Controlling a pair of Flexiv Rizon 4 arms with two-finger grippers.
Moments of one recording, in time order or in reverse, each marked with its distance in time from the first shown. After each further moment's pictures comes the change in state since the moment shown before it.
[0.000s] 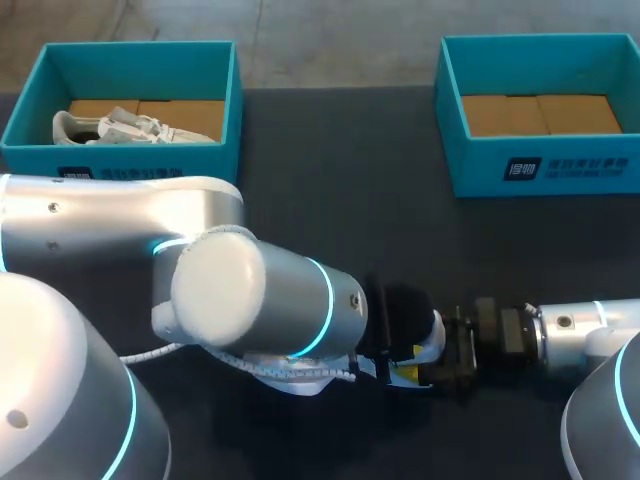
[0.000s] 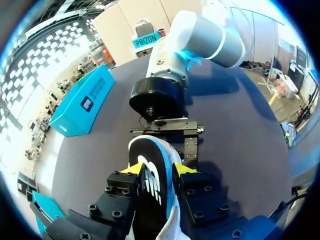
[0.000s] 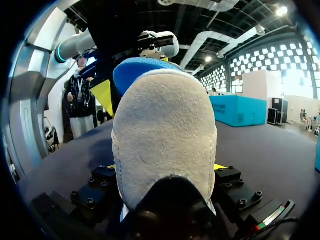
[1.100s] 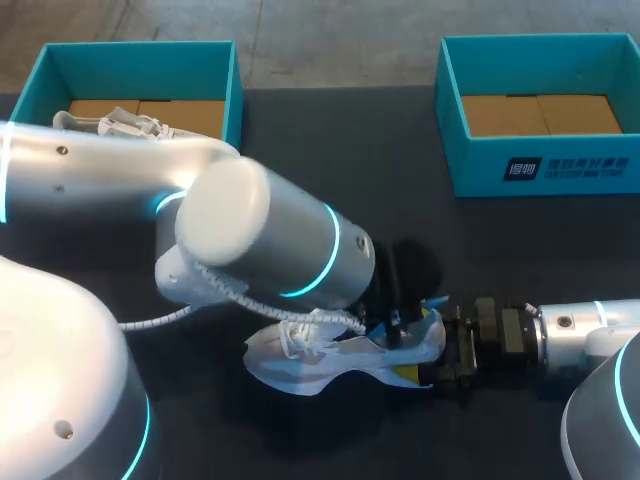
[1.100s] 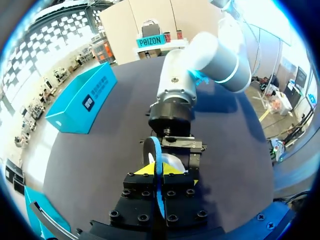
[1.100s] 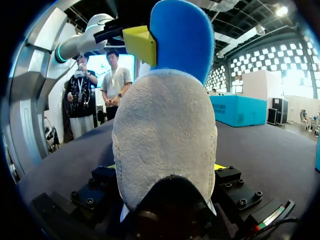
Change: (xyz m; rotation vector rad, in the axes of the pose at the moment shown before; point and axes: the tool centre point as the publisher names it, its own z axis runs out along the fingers) left arm -0.026 -0.030 -0.020 -0.002 0.117 -0.109; right arm 0.000 0.000 0.000 0.000 0.000 0.000
